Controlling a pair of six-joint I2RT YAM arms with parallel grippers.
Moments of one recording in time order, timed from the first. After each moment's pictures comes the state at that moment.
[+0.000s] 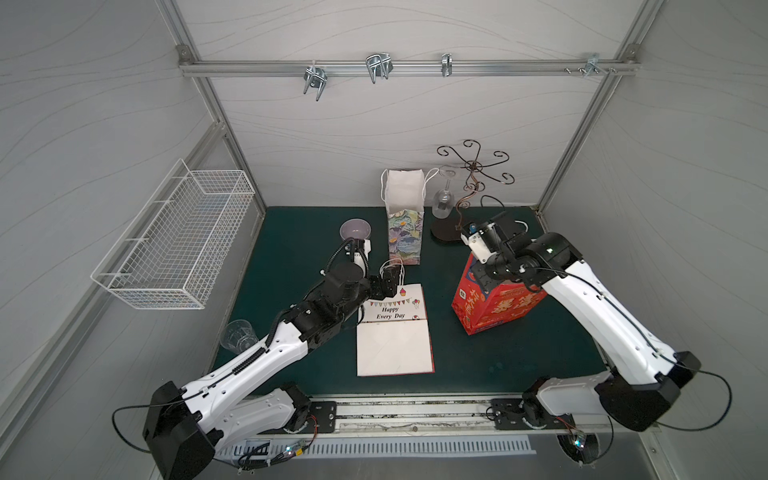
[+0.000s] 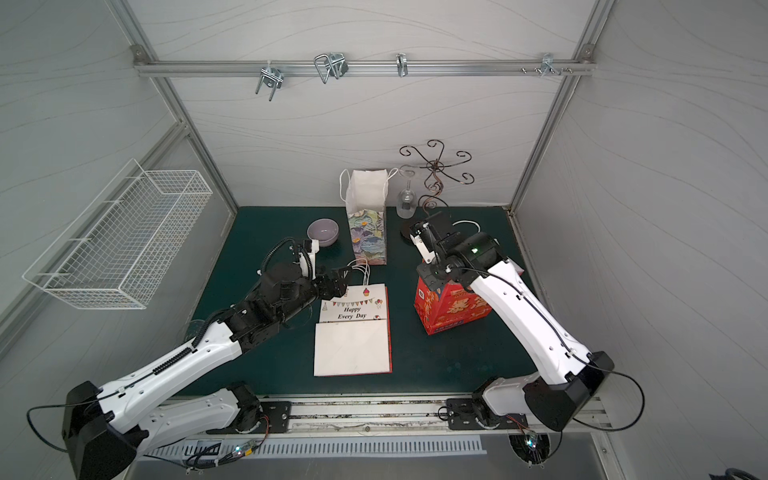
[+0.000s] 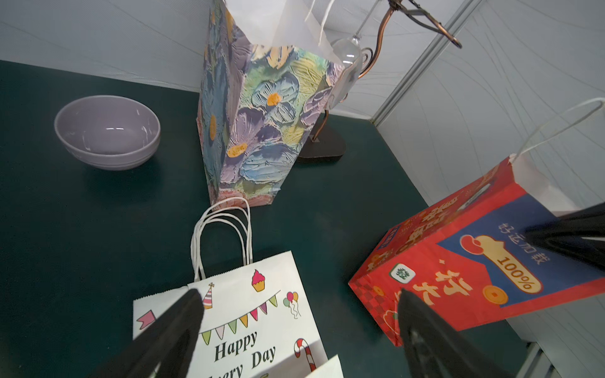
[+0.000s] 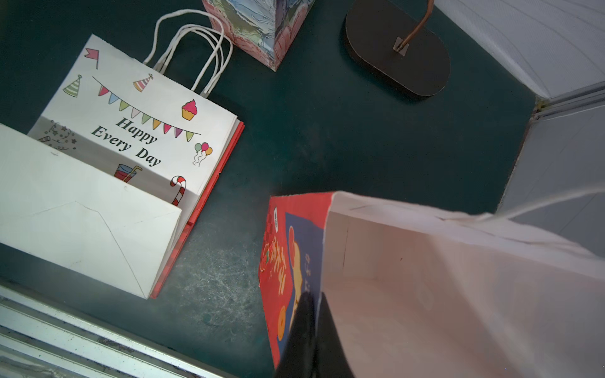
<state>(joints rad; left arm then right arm) -0.71 1.04 0.80 -0.14 -0.15 -0.52 0.69 1.37 1.58 -1.29 0.23 -0.01</state>
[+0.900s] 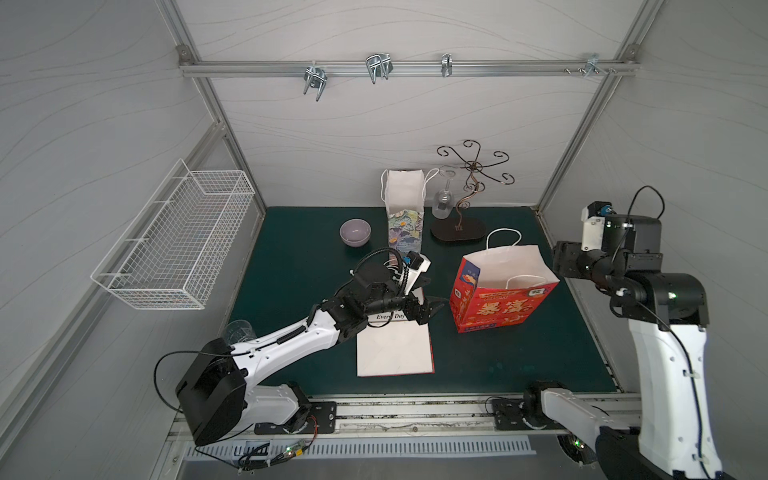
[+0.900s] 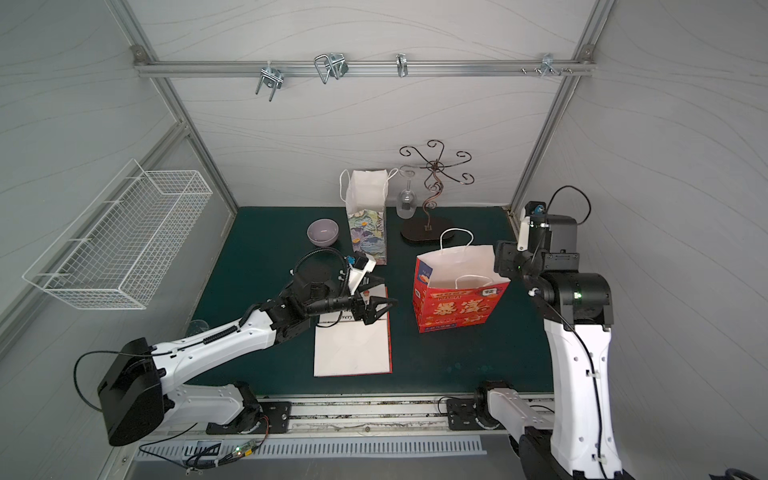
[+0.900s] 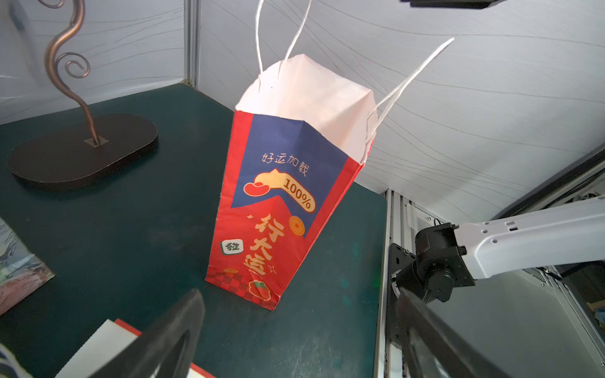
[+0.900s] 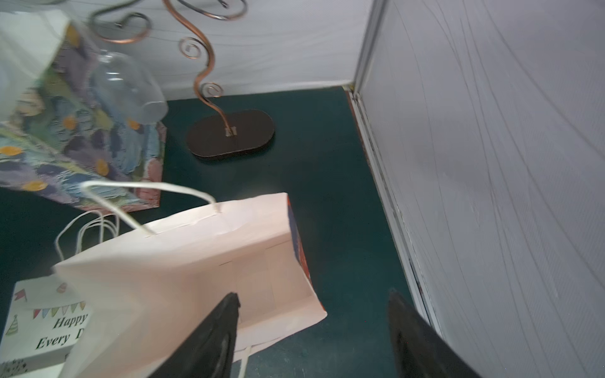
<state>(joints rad) -0.82 1.30 0.83 0.21 0.43 -0.23 0.03 1.07 1.61 -1.25 0.11 0.03</state>
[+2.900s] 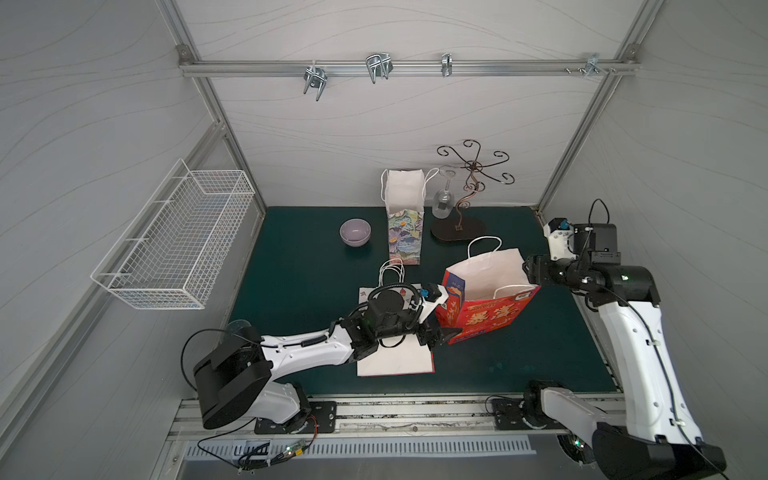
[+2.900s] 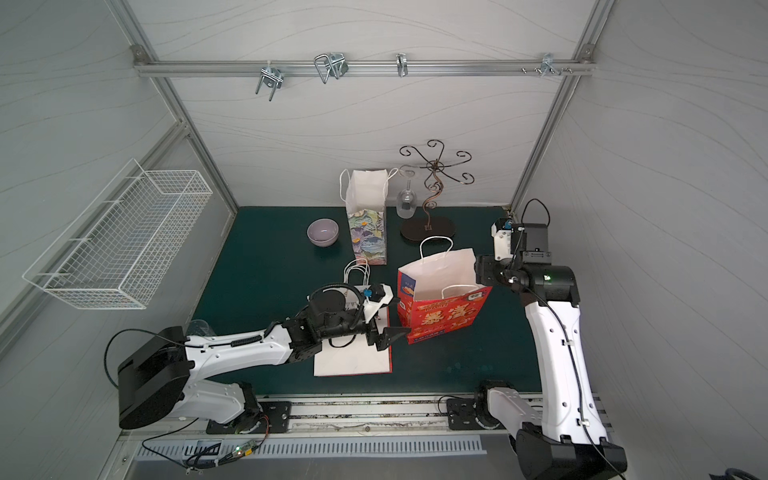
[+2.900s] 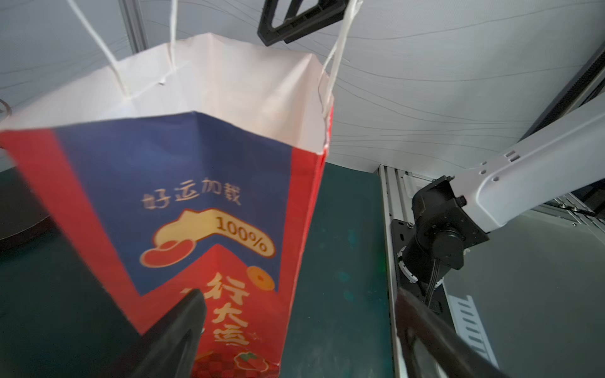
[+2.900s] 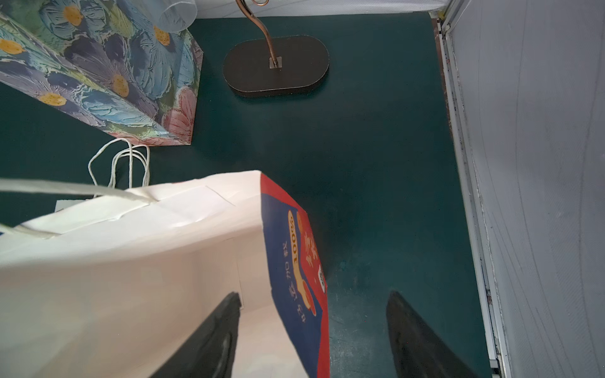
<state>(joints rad) -1.01 1.40 0.68 0.53 0.31 -0.07 0.02 1.06 1.35 -1.13 -0.10 -0.05</state>
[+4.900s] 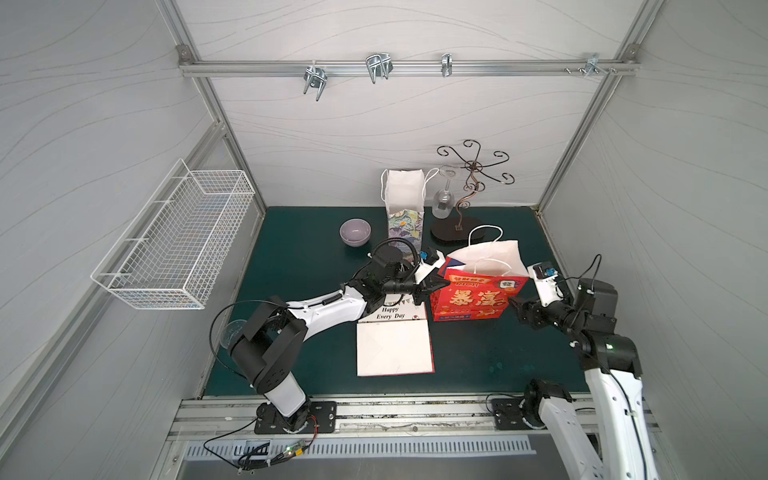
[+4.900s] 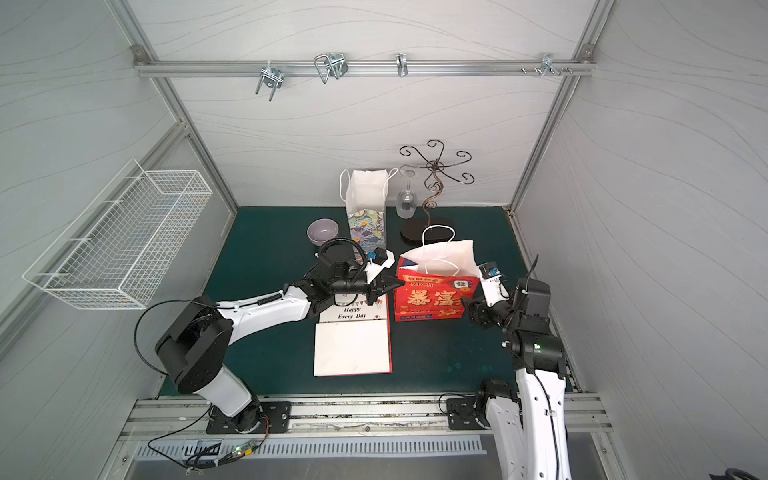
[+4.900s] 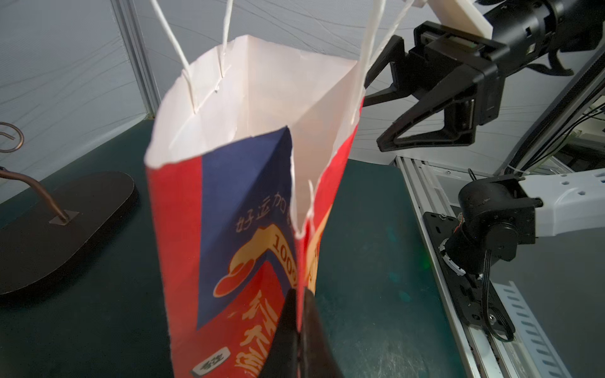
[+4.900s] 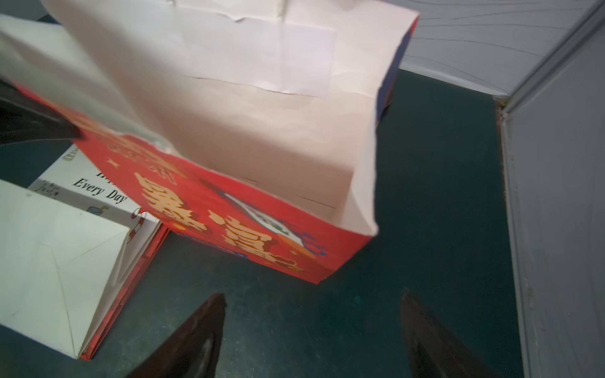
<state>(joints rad) -0.71 1.64 0.97 0.38 0.69 0.07 -0.13 0.63 0.77 -0.79 -0.49 -0.41</state>
